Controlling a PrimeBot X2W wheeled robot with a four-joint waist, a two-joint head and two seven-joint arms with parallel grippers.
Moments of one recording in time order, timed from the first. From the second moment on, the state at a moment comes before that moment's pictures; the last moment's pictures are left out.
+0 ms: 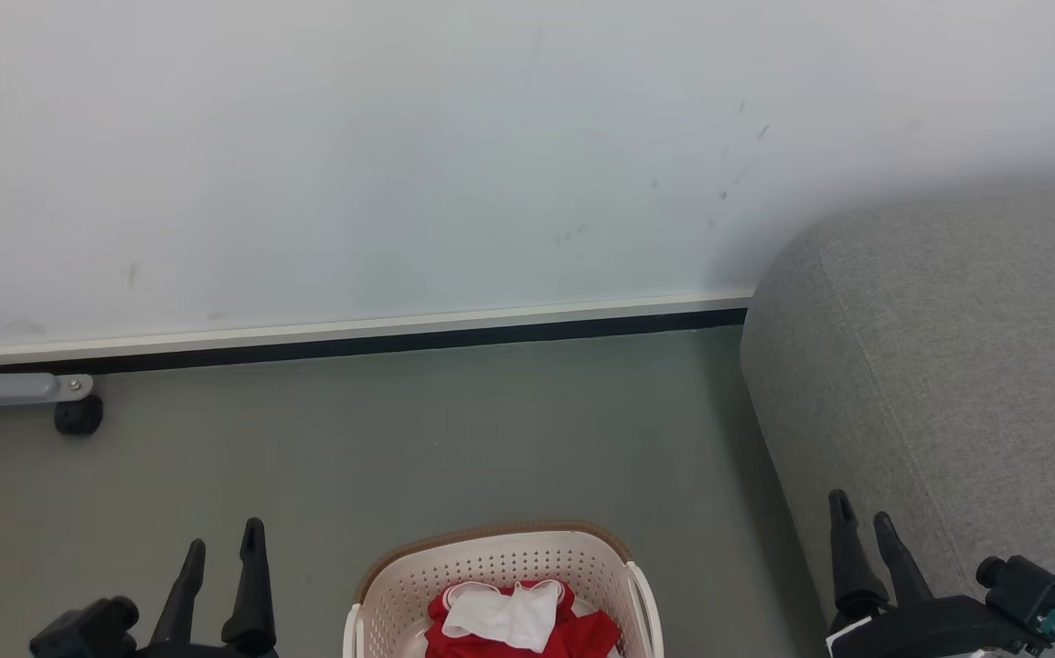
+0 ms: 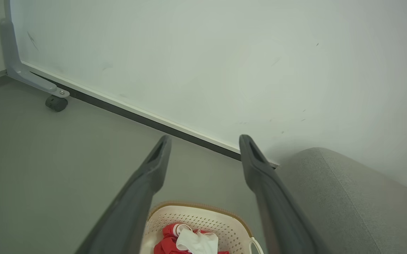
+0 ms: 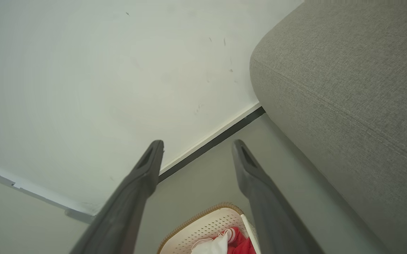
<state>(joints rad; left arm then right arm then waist) 0.02 0.13 -0.08 0.18 -0.72 0.02 -0.11 -0.05 -0.08 0.17 0.22 0.80 -0.03 -0.11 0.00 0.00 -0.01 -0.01</state>
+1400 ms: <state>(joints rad) 0.09 0.16 -0.13 0.11 -0.18 0.11 -0.25 -0.03 -0.12 0.33 0.16 0.29 -0.11 -0.25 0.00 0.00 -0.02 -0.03</state>
